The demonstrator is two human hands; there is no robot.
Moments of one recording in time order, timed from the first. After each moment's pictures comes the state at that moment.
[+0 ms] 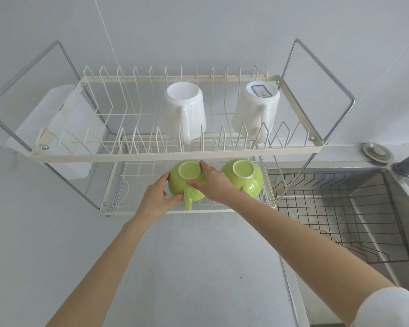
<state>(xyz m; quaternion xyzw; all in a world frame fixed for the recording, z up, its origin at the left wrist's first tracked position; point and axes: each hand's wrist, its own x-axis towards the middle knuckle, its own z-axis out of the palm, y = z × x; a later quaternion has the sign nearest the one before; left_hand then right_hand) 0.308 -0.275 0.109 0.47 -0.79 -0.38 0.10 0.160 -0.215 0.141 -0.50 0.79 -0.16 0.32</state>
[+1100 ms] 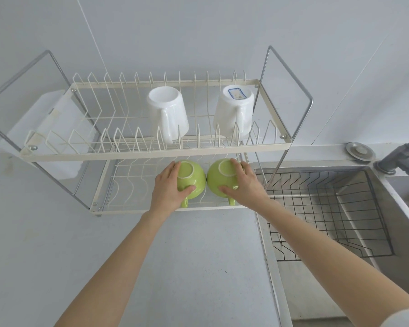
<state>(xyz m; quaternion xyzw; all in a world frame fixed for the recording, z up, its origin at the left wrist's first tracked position) 0.255 -0.250 0.118 0.47 -0.83 -0.28 0.14 0.091 -0.145 0.133 -0.45 0.84 -0.20 0.22</state>
